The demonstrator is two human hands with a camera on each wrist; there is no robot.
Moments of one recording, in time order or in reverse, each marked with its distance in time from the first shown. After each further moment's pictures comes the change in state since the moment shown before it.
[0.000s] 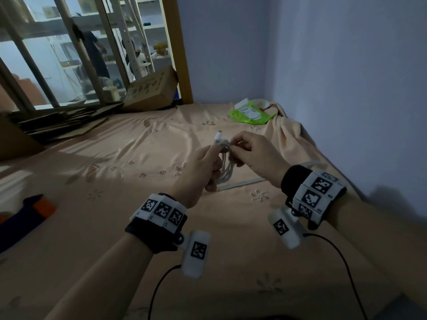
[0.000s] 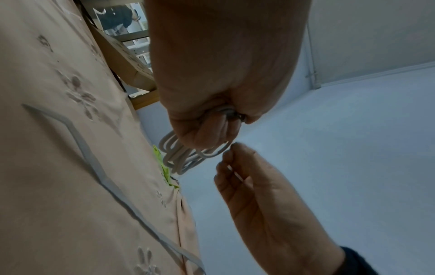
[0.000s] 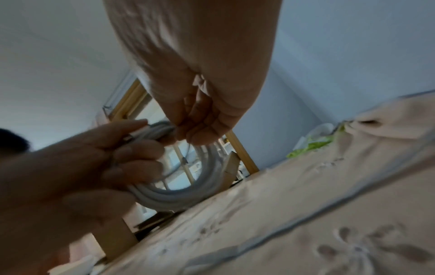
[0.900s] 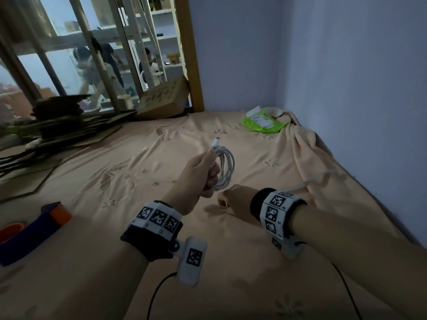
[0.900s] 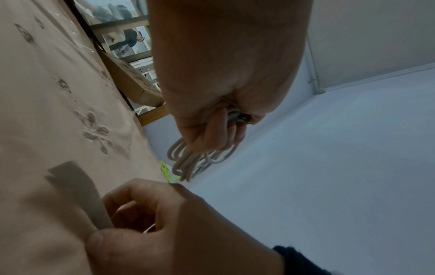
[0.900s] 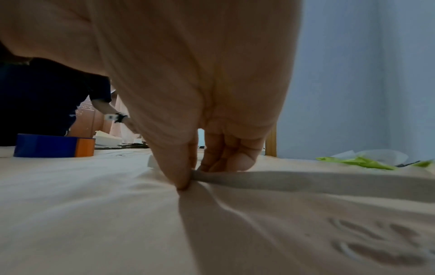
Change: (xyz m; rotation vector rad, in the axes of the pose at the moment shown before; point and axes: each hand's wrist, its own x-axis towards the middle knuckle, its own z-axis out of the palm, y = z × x) left_hand 0.011 -0.004 -0.041 -0.037 0.036 -0.003; right_hand 0.005 0.022 0.074 -0.911 -0.740 -0.039
